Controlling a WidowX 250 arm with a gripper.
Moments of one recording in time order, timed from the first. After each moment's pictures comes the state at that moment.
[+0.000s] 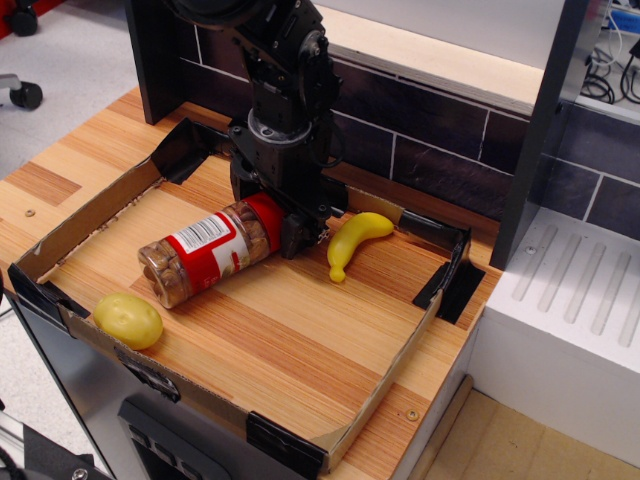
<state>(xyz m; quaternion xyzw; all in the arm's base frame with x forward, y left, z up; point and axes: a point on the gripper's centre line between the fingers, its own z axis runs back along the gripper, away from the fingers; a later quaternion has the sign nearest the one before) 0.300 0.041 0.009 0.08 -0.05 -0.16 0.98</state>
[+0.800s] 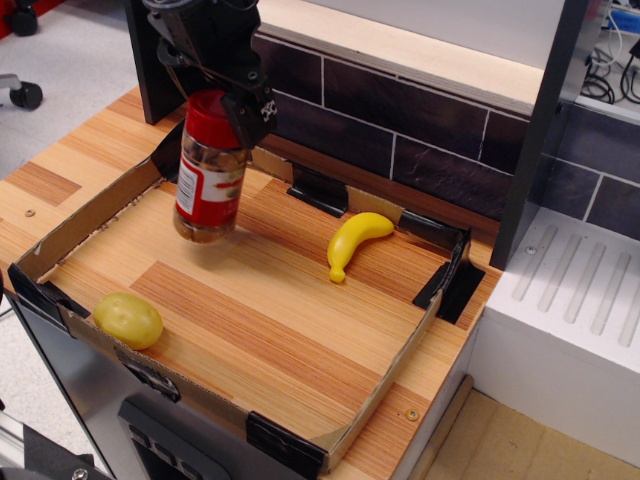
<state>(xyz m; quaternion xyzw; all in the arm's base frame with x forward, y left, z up) 0.293 0.075 0.100 0.01 -0.17 -0.13 0.98</state>
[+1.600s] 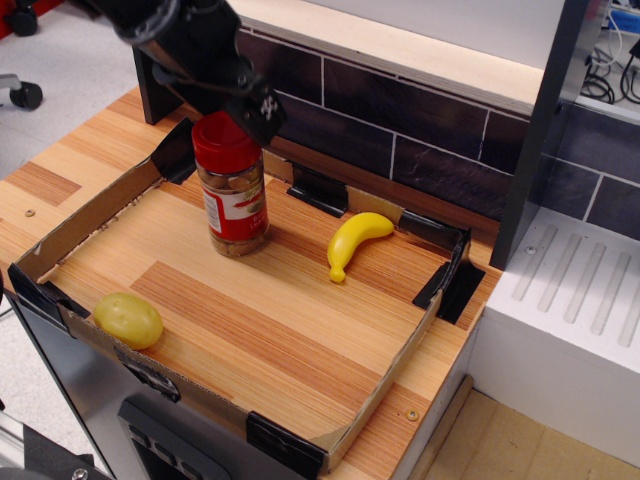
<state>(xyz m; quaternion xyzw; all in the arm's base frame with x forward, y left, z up) 0.296 0.075 0.103 -0.05 -0.27 -0.07 0.96</state>
